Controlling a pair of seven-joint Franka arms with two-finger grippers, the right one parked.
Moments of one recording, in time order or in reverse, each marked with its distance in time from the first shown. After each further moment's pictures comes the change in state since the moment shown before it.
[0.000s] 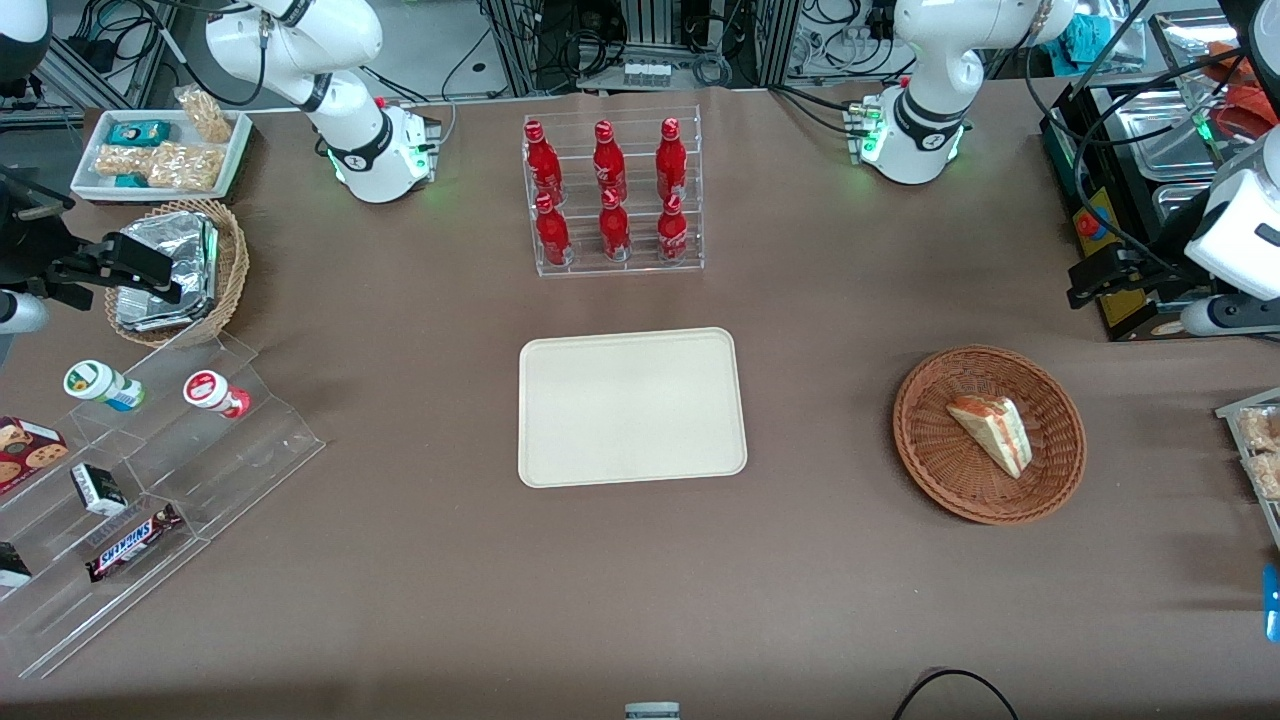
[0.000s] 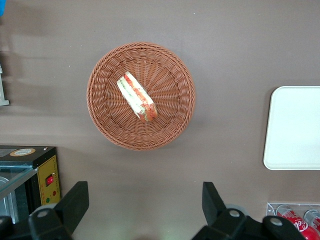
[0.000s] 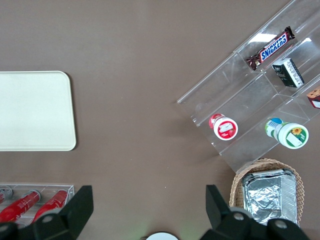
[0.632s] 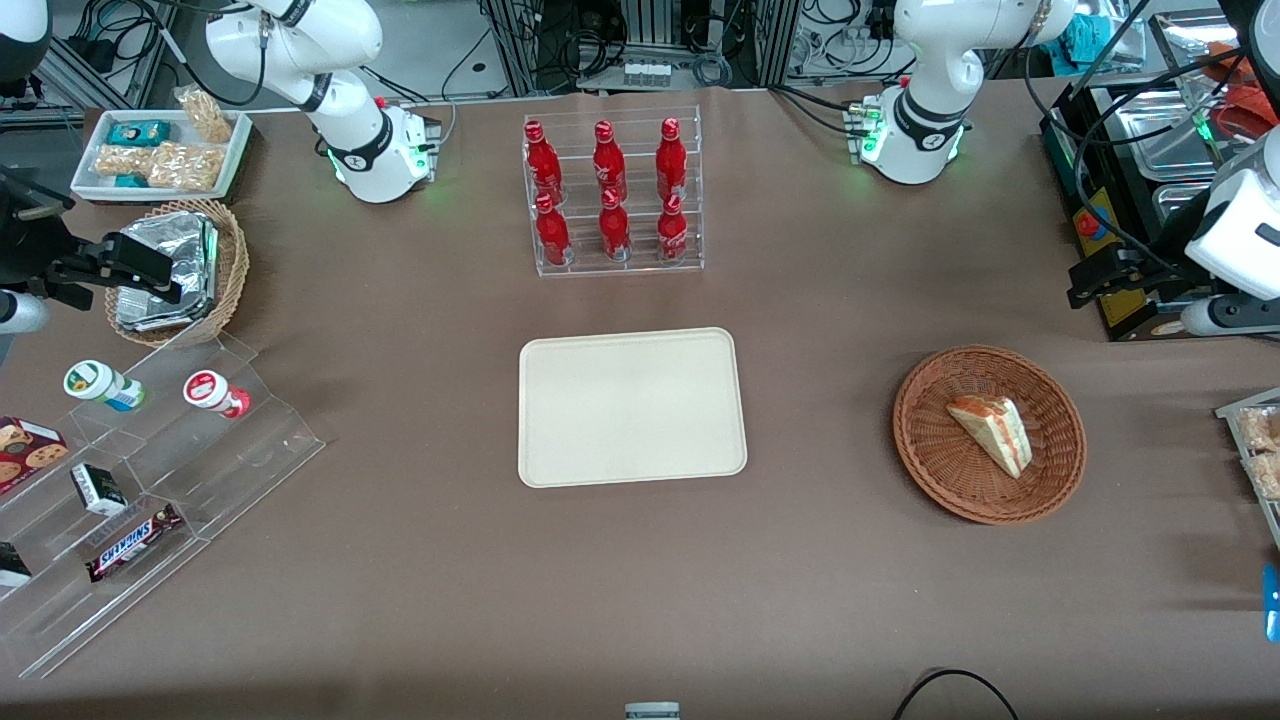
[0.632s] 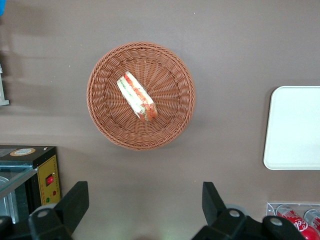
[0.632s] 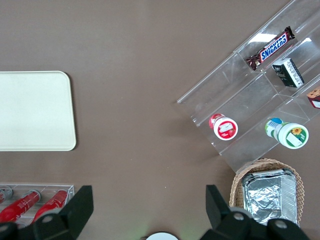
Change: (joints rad) arm 0.000 0.000 0.000 -0.001 0.000 -0.002 0.000
